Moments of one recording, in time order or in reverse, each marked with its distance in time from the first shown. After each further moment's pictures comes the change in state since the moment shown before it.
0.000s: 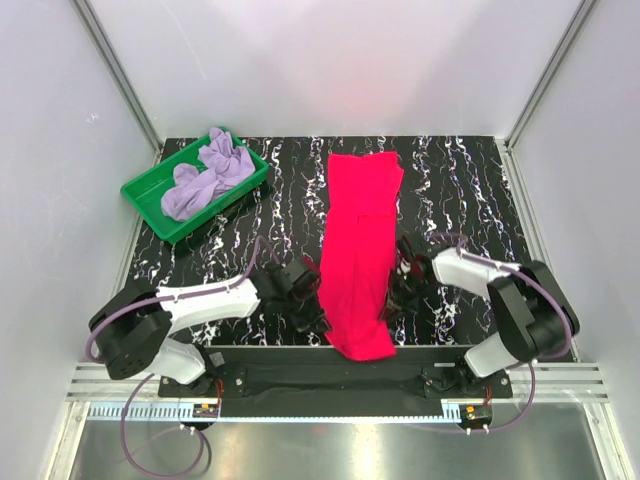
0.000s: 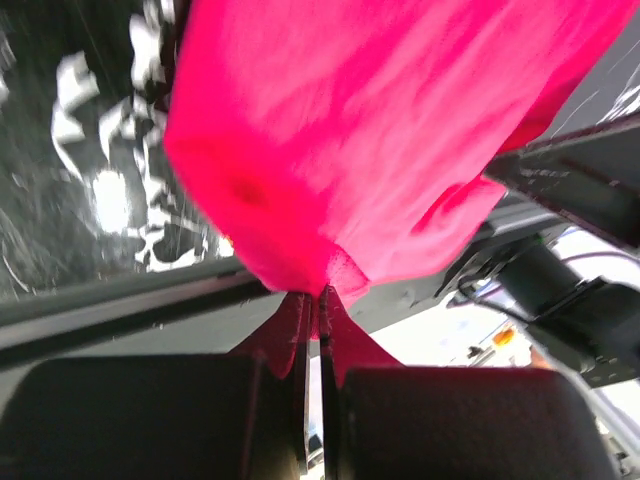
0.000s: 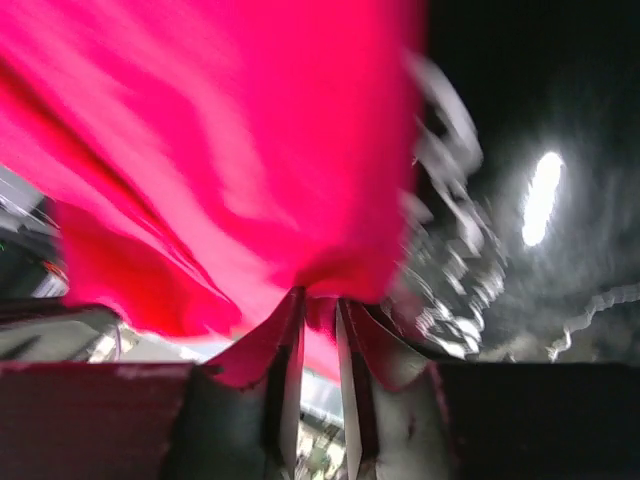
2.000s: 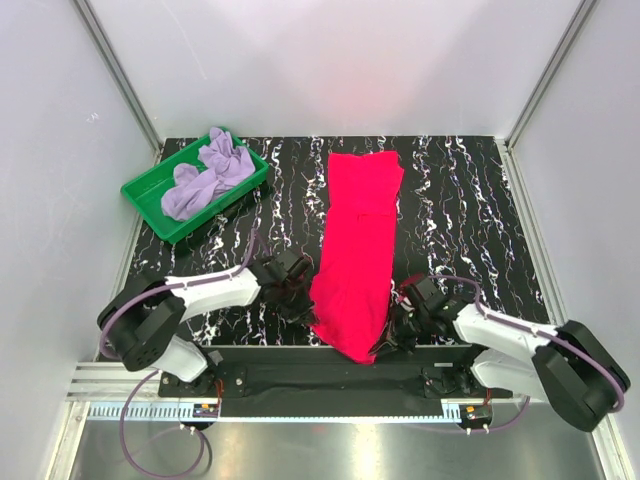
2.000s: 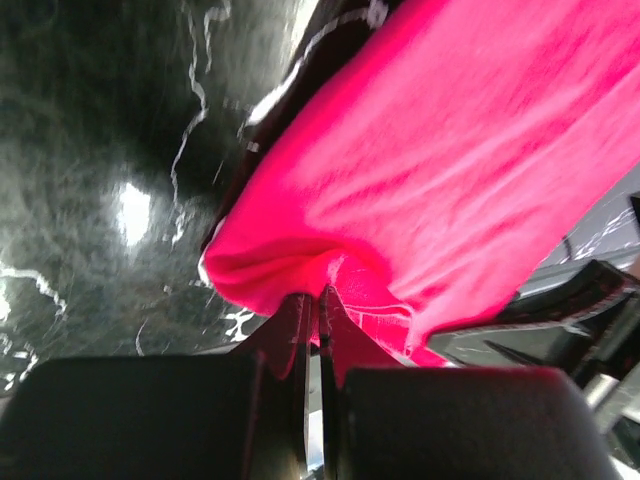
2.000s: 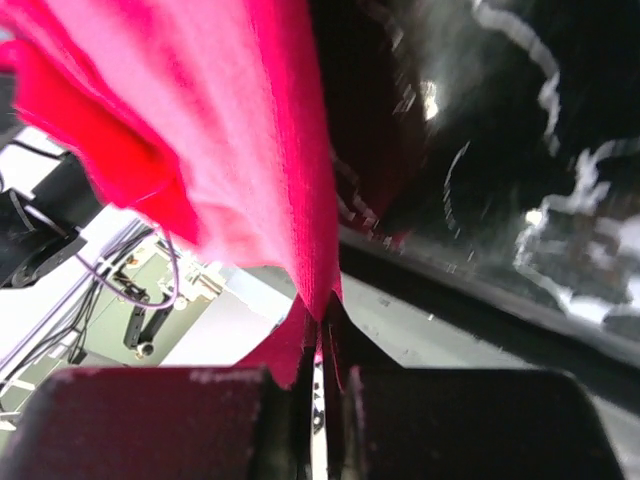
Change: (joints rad) left arm 0.152 0.085 0.006 -0.022 0.006 0.134; right arm 0.216 -0.362 -0.369 0.333 -0.129 0.436
